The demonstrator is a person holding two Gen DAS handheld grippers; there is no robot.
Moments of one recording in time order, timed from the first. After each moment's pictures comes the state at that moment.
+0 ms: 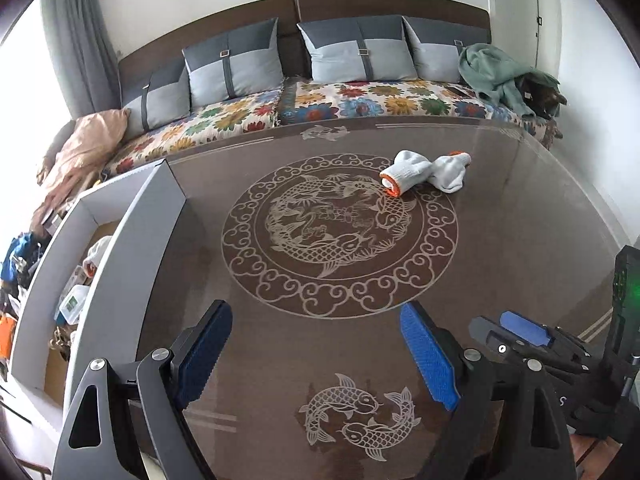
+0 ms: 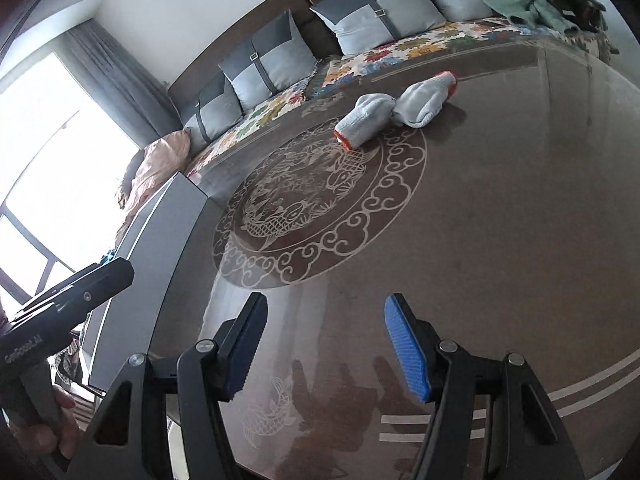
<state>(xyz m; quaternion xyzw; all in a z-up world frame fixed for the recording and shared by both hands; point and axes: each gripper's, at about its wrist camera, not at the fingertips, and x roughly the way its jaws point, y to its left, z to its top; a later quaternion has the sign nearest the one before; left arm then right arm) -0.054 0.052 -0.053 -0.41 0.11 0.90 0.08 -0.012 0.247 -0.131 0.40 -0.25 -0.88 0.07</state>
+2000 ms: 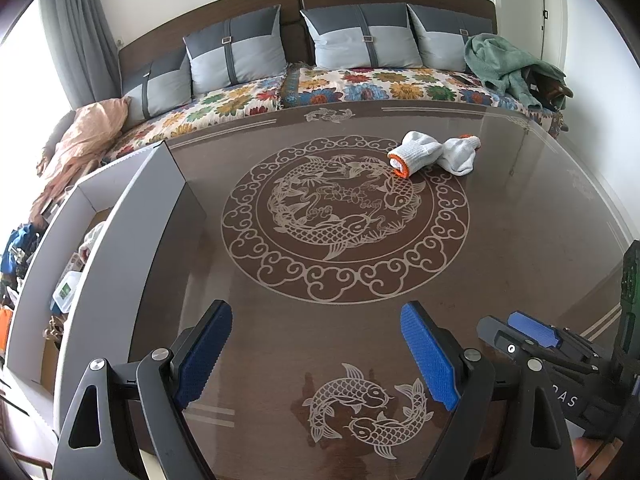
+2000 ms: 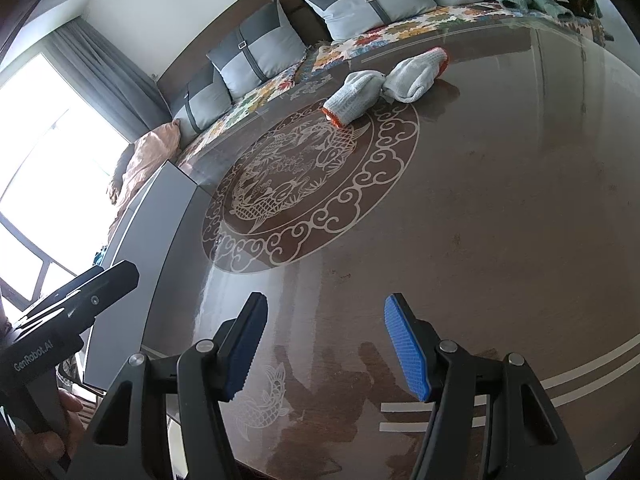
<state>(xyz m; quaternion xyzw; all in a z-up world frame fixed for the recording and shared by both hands) -0.061 0.040 -0.072 -0.43 0.11 0.89 0.08 -0.015 0.242 -0.150 0.43 -0.26 -0.87 0.06</state>
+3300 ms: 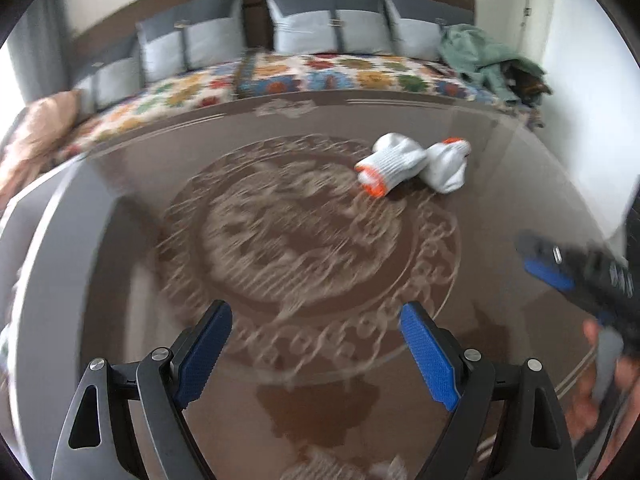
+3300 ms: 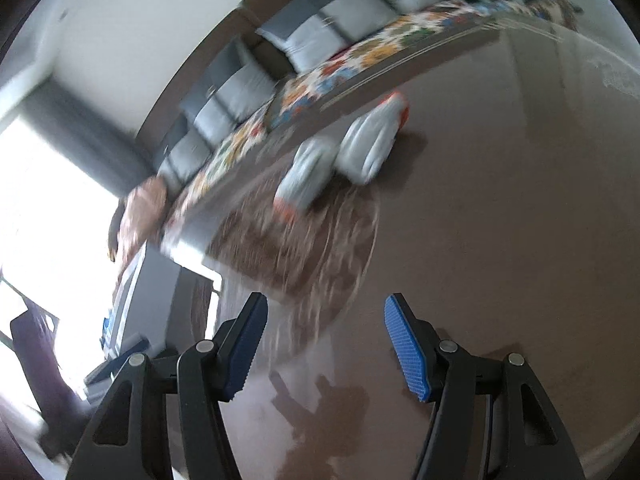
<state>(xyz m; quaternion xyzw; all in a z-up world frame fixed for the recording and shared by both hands) -0.166 0.086 -0.102 -0.47 0.08 0.86 0.17 -0.101 0.340 -0.141 0.38 -0.36 -0.85 0.02</state>
